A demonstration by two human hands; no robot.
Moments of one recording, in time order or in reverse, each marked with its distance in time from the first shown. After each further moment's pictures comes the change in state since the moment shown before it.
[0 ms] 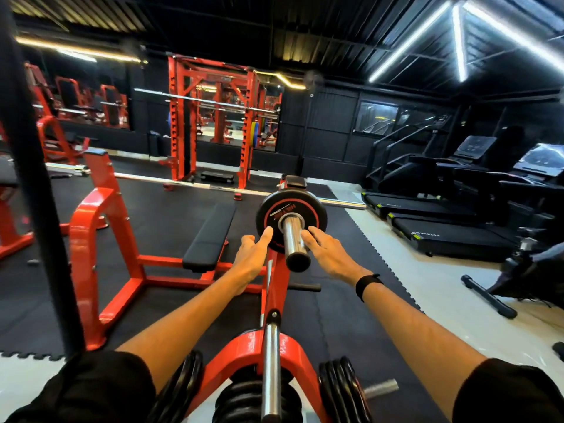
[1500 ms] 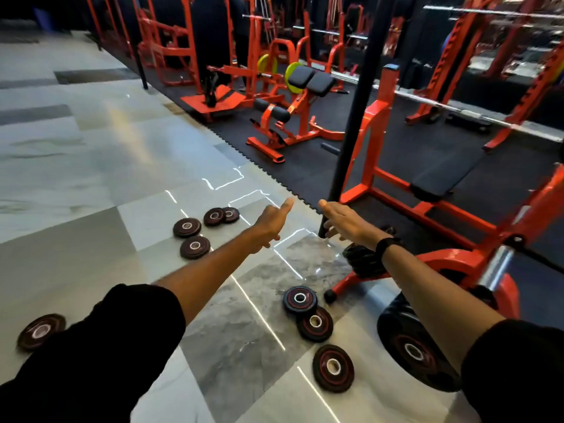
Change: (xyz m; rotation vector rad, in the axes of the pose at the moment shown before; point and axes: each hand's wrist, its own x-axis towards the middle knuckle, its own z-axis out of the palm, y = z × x) left_hand -0.521 -0.173 -0.265 0.038 0.579 -0.503; right_hand -0.368 -0.219 0.295 0.089 -0.860 -0.348
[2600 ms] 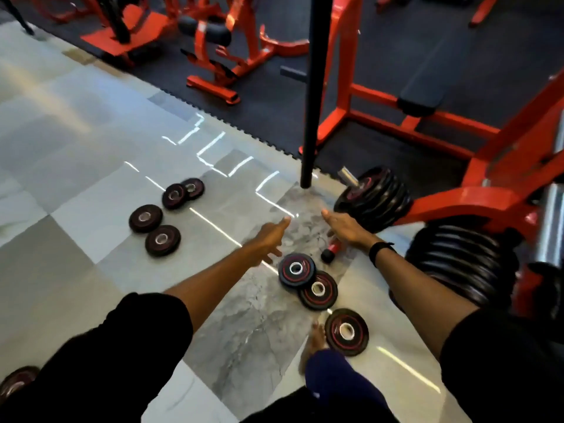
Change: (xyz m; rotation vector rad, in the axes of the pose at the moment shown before) left_hand 0.277 -0.061 0.083 0.134 -0.302 -0.281; right_hand 0.213 0.177 0.025 0.242 -0.024 0.417
